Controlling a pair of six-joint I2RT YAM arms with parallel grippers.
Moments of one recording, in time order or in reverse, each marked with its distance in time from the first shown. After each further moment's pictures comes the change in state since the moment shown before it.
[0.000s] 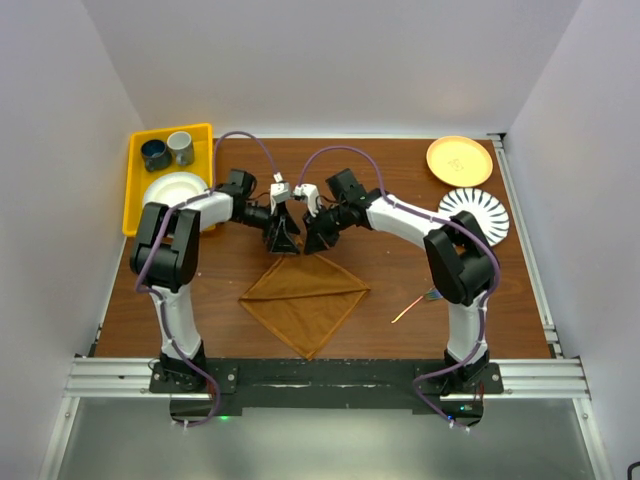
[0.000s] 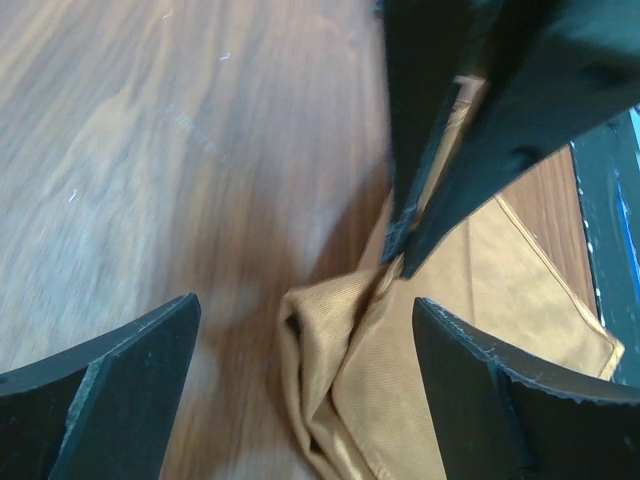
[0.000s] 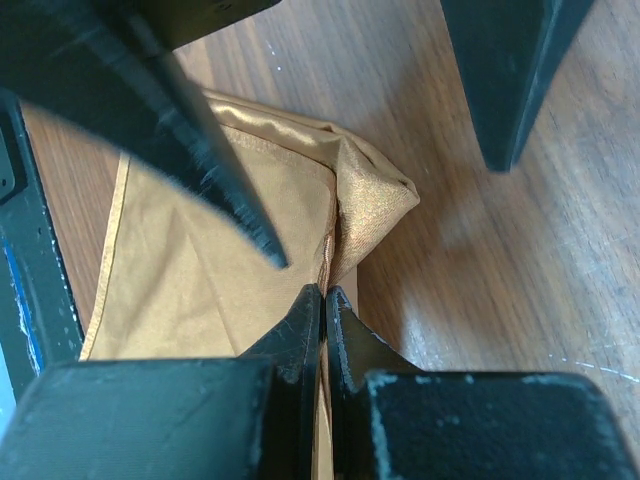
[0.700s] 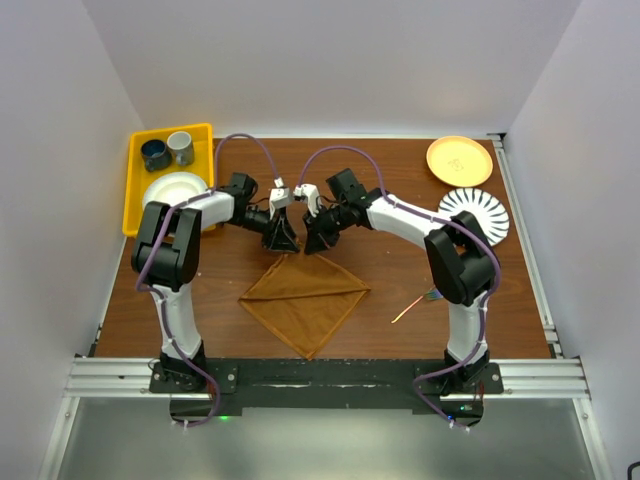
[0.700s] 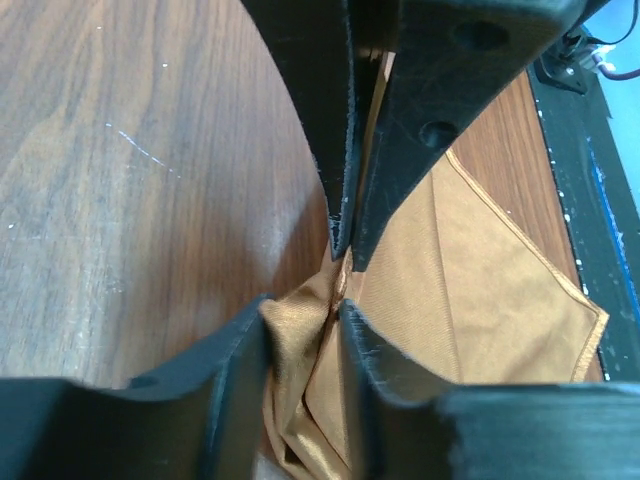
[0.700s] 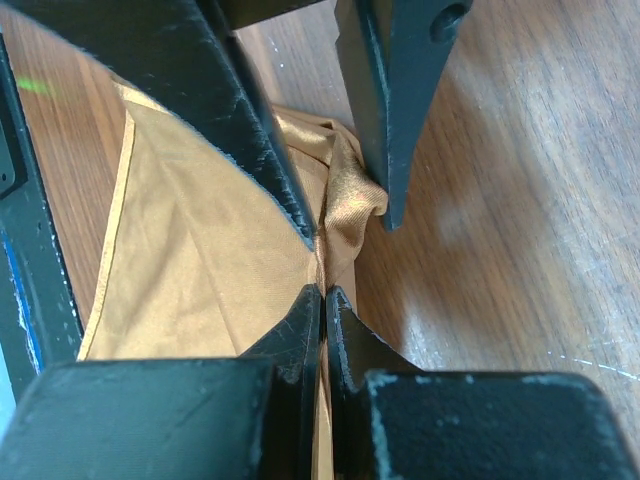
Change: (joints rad) left arm -0.017 0.011 0.037 -0.181 0.050 0.206; right arm 0.000 -0.005 0.000 -0.009 -0.004 -0.014
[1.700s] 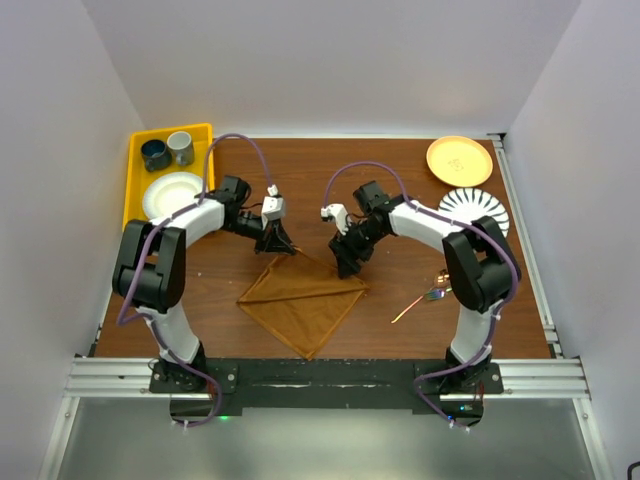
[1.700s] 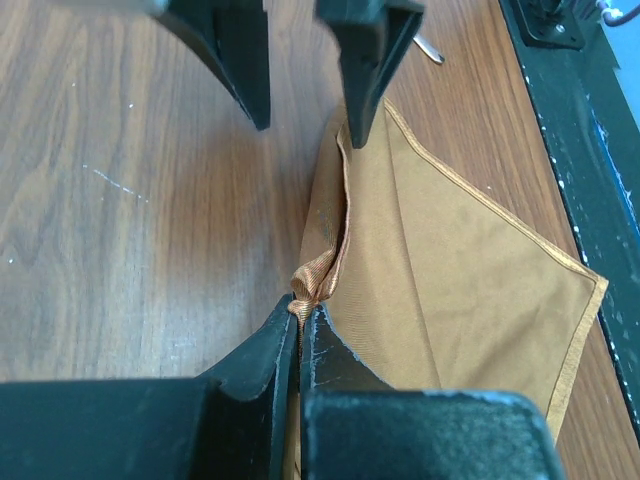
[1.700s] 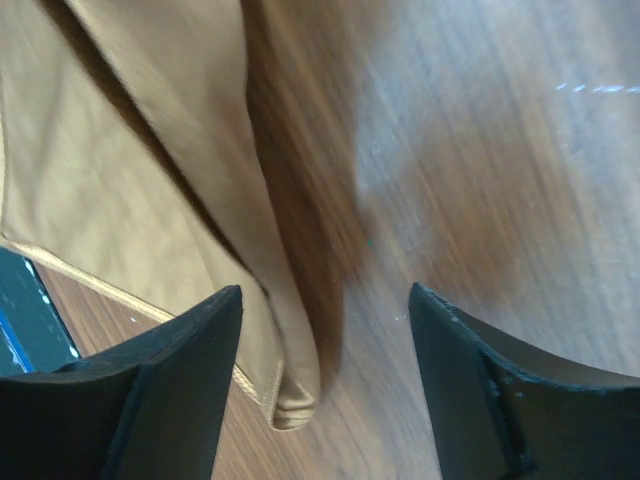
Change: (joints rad) left arm 0.000 -0.191 -0.127 -0.039 -0.012 0.165; right arm -0.108 -0.118 -0.188 -0.208 0.095 -0.216
